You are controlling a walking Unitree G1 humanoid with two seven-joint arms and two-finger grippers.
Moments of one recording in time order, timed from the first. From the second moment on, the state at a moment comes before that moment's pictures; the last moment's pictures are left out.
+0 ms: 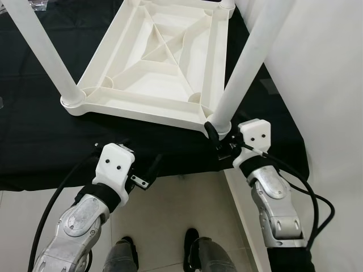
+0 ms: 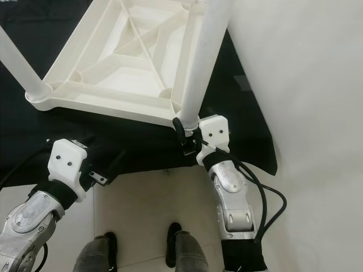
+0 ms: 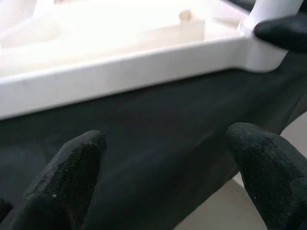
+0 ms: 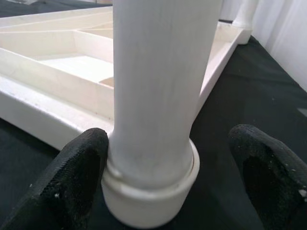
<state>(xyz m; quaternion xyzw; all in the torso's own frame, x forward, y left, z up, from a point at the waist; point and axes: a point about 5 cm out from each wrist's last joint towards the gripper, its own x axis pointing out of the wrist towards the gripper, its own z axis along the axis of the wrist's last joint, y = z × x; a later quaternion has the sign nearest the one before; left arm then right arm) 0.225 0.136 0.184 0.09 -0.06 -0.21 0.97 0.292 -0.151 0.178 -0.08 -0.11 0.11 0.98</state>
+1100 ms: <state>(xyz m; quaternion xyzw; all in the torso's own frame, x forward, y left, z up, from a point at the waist) 0.231 0.124 0.166 0.09 -0.05 -0.22 0.97 0.253 -0.144 0.192 -0.05 -0.12 0.22 0.97</state>
